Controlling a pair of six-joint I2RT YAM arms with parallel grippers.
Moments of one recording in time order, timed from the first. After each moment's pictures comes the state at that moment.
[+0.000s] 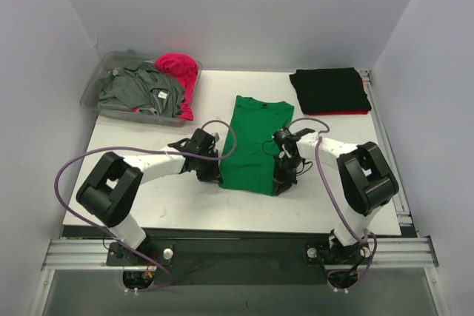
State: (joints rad) left arm -0.61 1.66 0.87 -0.29 0.22 -0.66; right arm 0.50 1.73 0.97 -0.77 -0.23 0.66
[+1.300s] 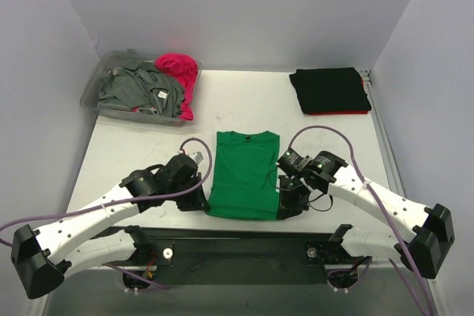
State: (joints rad) left arm -0.88 0.96 0.76 -0.80 0.11 -0.92; right arm 0.83 1.16 0.89 -1.10 -0.19 0.91
